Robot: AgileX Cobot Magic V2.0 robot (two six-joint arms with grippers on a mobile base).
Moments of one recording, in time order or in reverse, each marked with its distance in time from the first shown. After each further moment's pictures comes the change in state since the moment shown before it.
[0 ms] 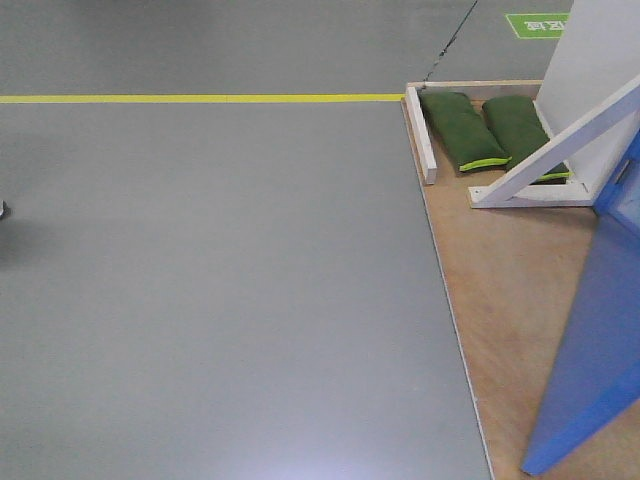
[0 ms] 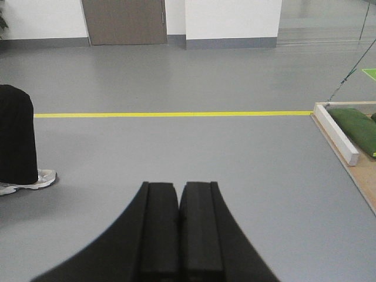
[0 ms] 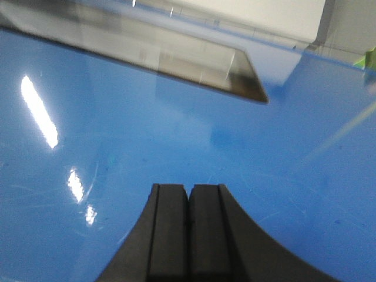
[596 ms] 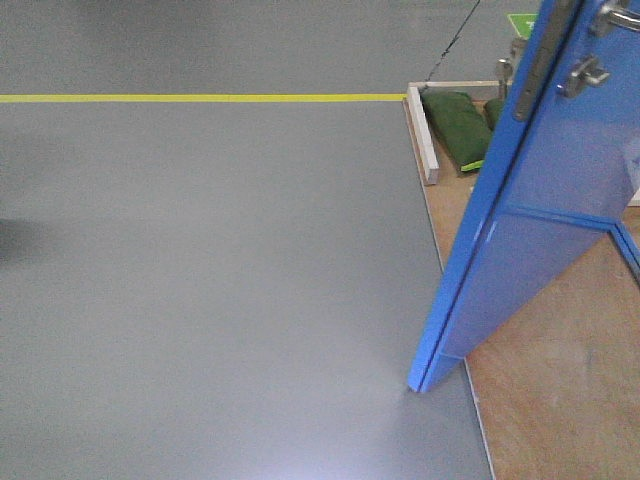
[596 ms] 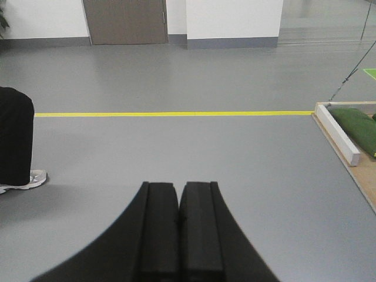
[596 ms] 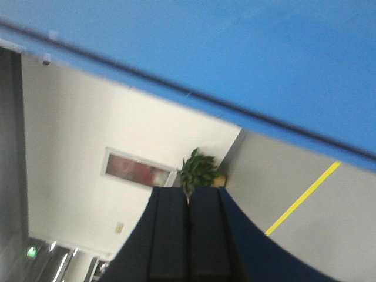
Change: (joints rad) left arm 0.000 0.000 0.000 0.000 0.000 0.000; right arm 0.457 -0.013 -0.013 0.027 0.277 -0.014
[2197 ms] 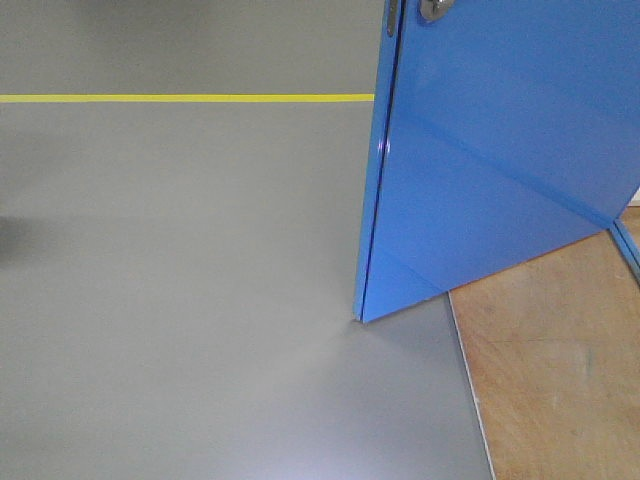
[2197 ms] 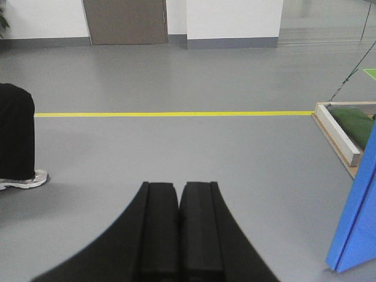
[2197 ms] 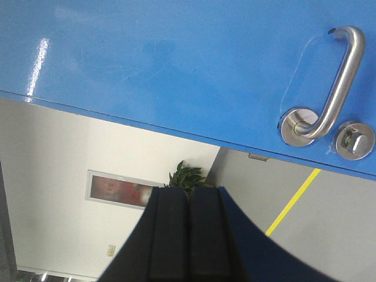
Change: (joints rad) left arm 0.000 0.000 0.000 0.000 0.000 0.000; right arm 0.209 0.175 0.001 -0.035 -0.267 0.000
